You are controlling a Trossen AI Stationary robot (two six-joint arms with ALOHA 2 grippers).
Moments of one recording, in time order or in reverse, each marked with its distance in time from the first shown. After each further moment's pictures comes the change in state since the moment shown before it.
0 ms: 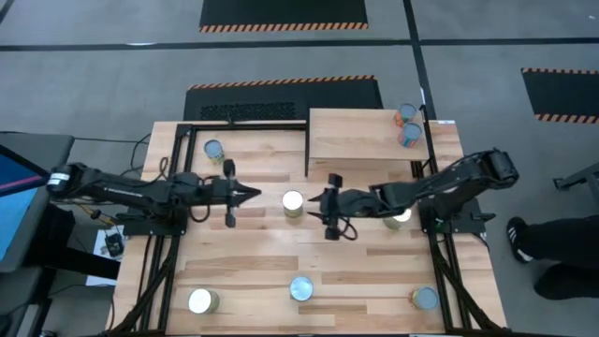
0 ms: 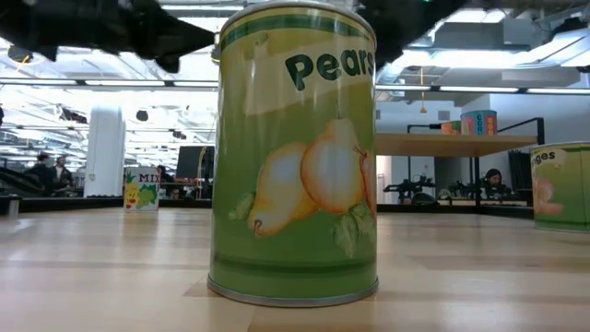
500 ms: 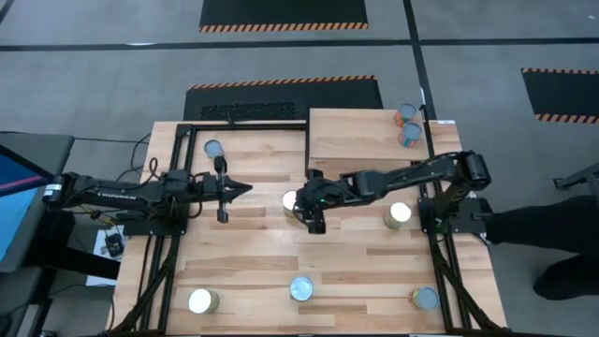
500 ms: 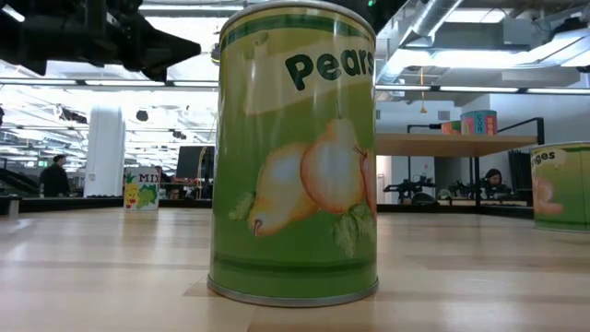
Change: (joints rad) left arm 0.097 -0.162 -0.100 -0.029 0.071 0.001; right arm -0.100 0.232 0.369 -0.367 -0.184 -0.043
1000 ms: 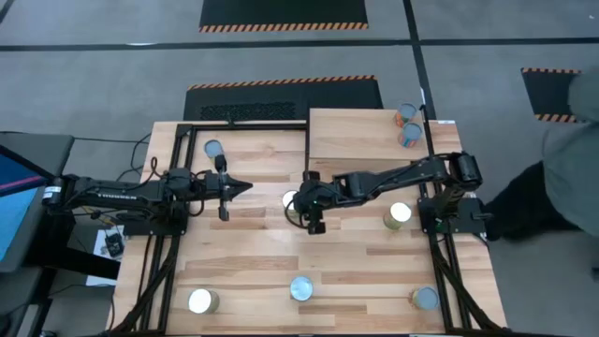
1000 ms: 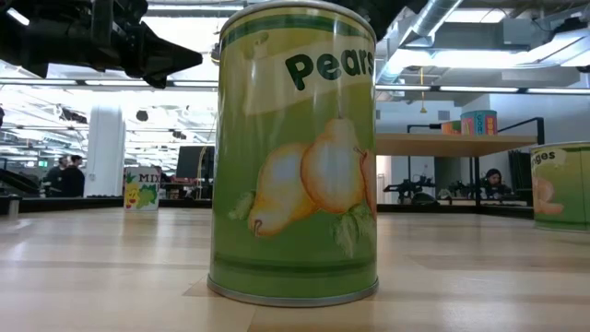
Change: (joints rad) left arm 0.036 0.006 0.001 -0.032 0.009 -0.019; right arm -0.013 0.065 0.028 -0.048 -0.002 -0.069
